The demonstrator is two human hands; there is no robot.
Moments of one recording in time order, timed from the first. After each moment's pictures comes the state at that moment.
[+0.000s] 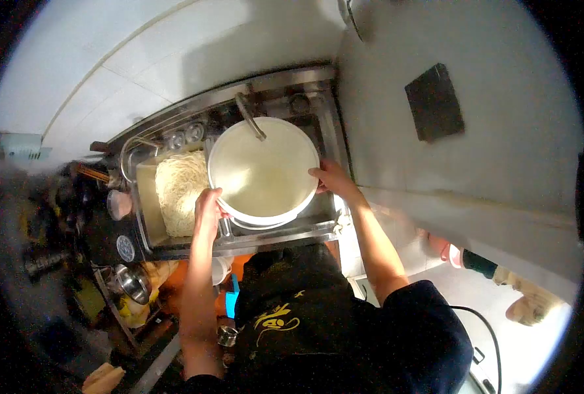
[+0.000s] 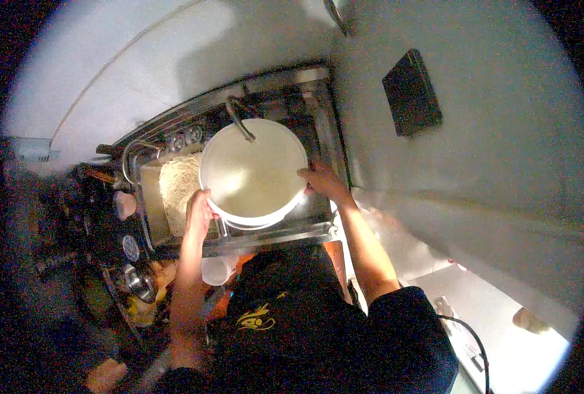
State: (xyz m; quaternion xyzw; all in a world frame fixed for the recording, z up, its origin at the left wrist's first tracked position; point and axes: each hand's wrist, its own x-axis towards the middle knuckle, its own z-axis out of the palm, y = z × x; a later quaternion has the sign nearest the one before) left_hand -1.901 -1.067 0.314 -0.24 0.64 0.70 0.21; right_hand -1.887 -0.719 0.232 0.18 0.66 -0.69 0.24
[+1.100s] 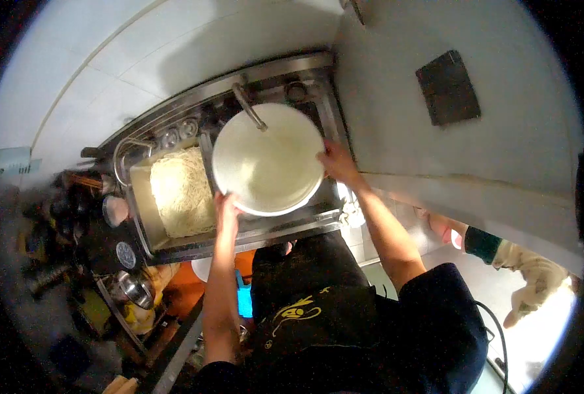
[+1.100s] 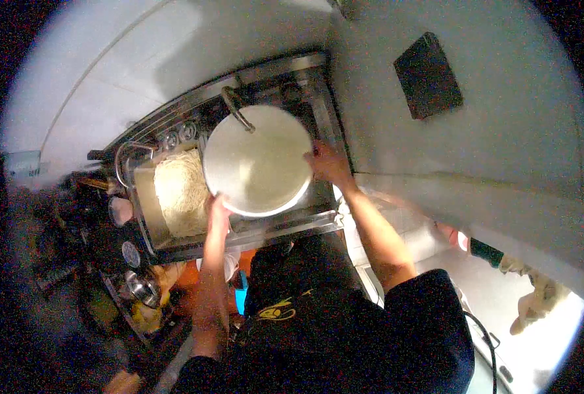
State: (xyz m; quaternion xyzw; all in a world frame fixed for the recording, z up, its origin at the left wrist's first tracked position) left_hand -1.887 -1.070 0.216 -0.26 0.60 0.74 0.16; right_hand -1.895 -0.720 0.236 0.14 0.82 -0.53 0.14
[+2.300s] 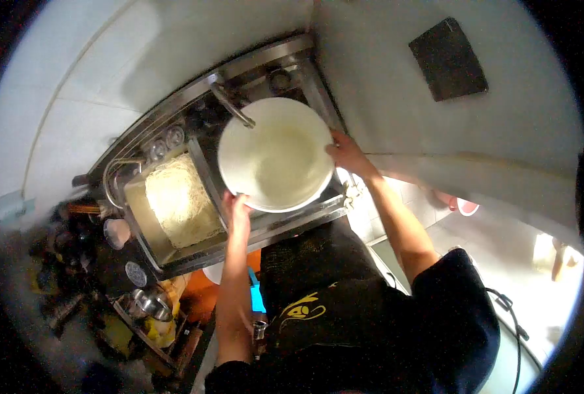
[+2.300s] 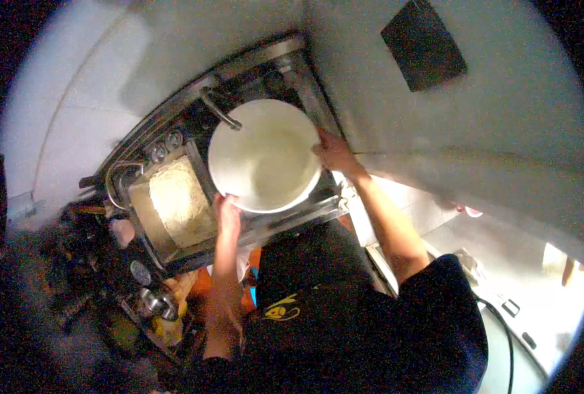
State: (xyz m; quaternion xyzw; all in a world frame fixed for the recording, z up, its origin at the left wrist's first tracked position) left_hand -1.864 -1.036 0.217 -0.20 0.59 0.75 0.19; right_hand -1.855 -0.698 0.264 0.19 0.79 -0.55 0.21
